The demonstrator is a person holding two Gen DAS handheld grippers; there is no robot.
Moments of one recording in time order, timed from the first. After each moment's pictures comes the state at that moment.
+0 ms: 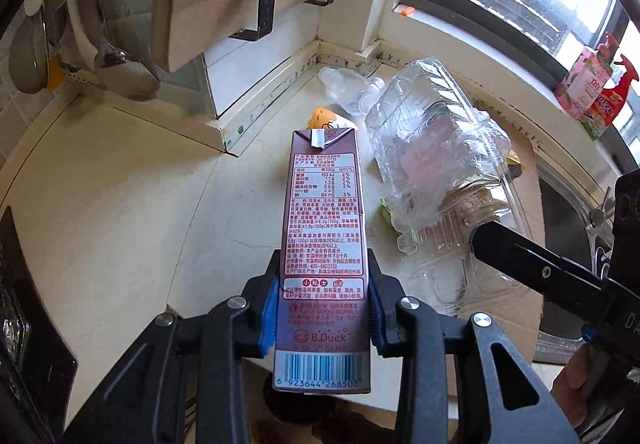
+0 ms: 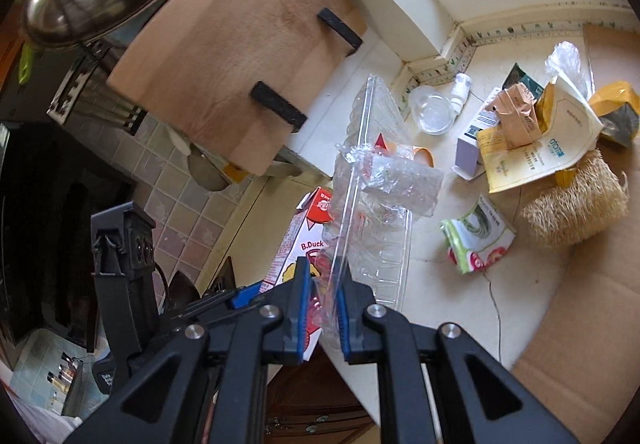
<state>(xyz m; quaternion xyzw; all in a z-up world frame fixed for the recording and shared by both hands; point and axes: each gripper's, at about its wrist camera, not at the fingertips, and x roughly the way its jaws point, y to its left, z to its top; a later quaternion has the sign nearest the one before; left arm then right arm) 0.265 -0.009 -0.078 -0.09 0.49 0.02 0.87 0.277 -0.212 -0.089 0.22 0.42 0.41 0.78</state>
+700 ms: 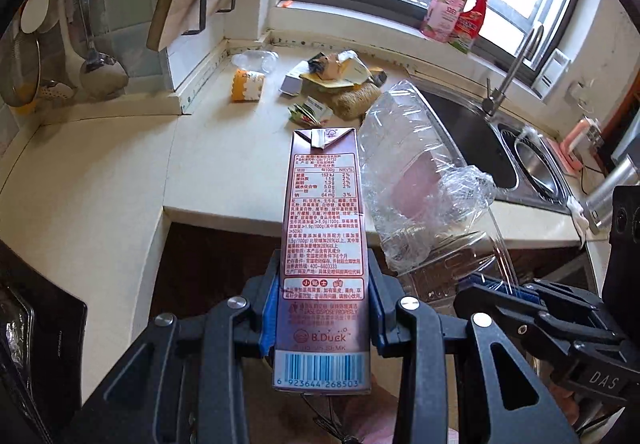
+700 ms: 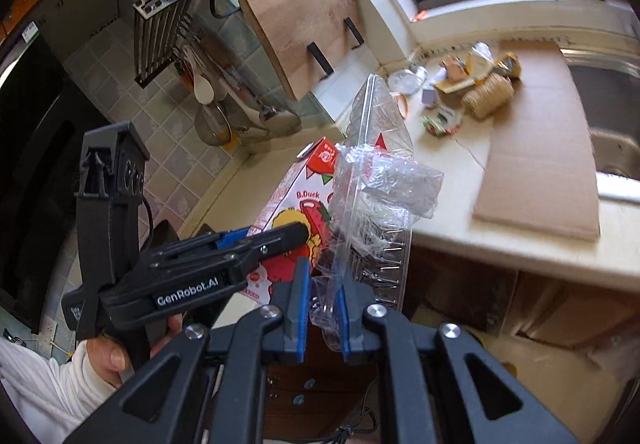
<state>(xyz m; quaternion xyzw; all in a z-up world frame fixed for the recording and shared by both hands) 0.064 -0.001 -0.052 -0.02 0.47 -0.17 0.87 0.008 -0.204 -0.076 0.18 0.38 0.29 0.86</state>
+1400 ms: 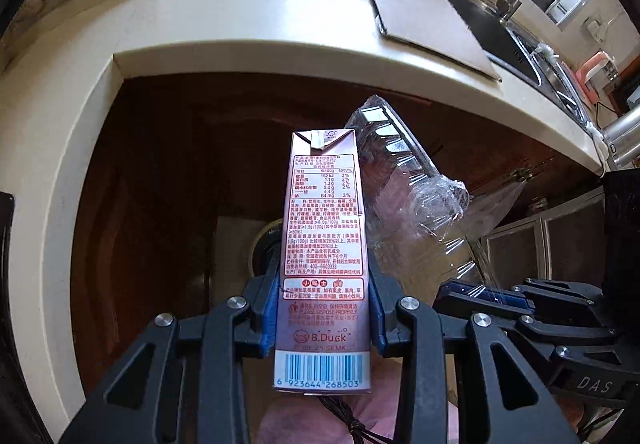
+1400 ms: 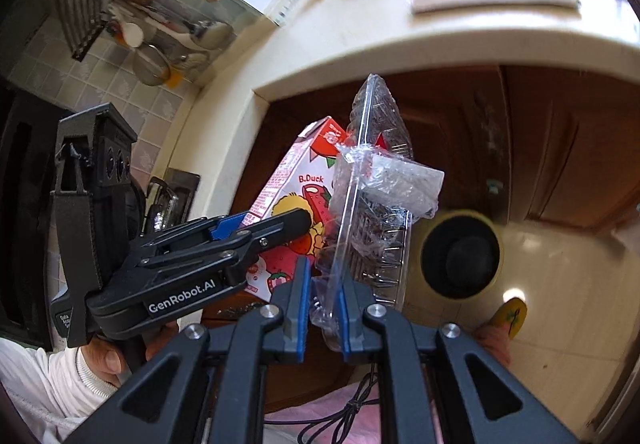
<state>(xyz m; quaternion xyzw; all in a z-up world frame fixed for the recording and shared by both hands) 0.019 -0.021 -0.185 0.00 0.59 -0.17 0.79 -0.027 -0.201 -0.215 0.23 0.53 0.24 0.78</state>
